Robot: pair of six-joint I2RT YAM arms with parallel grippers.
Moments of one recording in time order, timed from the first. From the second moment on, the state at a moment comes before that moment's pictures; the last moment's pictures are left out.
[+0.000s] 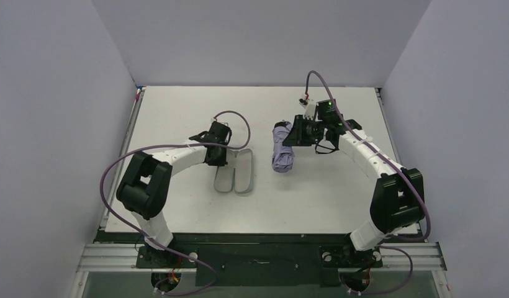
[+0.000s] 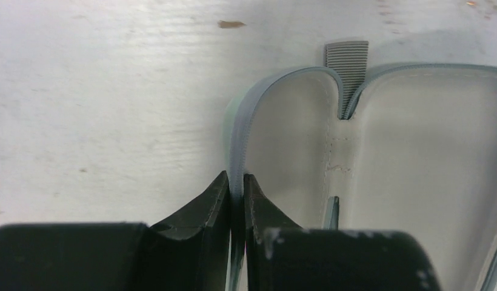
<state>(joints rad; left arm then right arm) -0.50 1.75 1.06 -0.37 -0.19 -0.41 0.30 1.58 1.22 -0.46 -0.55 0.31</state>
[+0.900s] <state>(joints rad) 0.23 1.95 1.25 -0.58 -0.50 0.31 0.17 1.50 1.22 -0.53 -0.53 0.21</state>
